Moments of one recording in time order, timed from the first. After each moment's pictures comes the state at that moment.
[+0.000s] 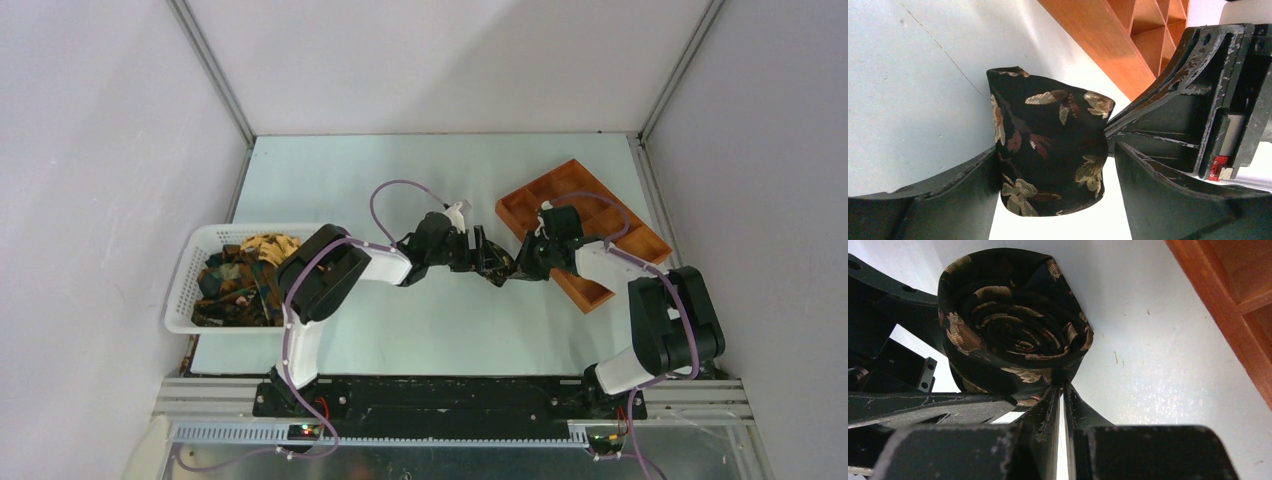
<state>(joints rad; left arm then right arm) -0.76 2.02 1.02 0.54 0.38 -0.79 0.26 1.52 0.76 -0.26 -0.35 0.63</state>
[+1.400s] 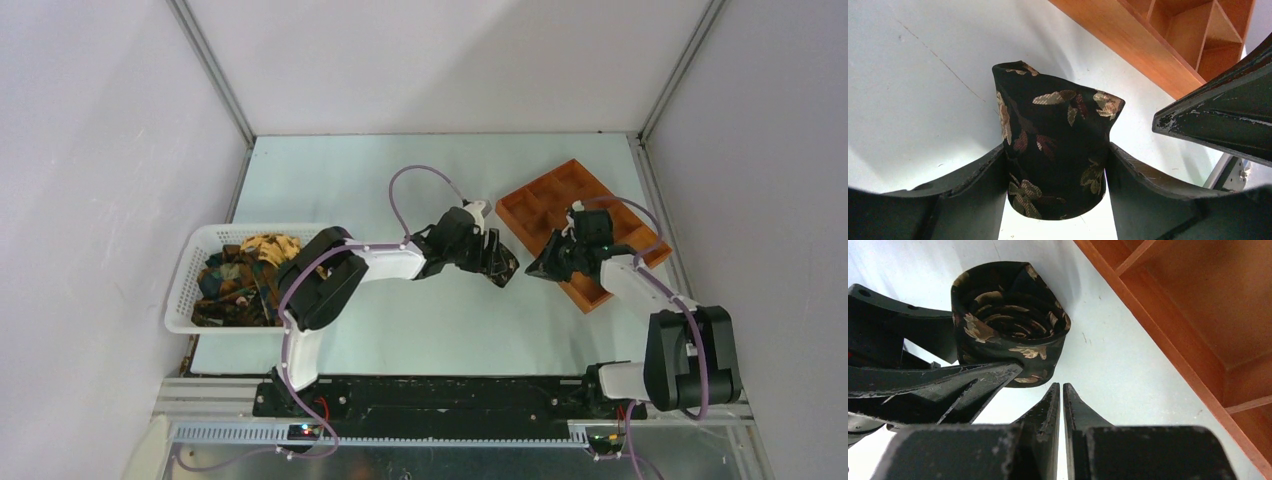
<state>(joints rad) -0.83 1.99 1.18 0.19 0.20 -0.58 0.11 1.32 0.69 -0.32 -0.39 0.61</state>
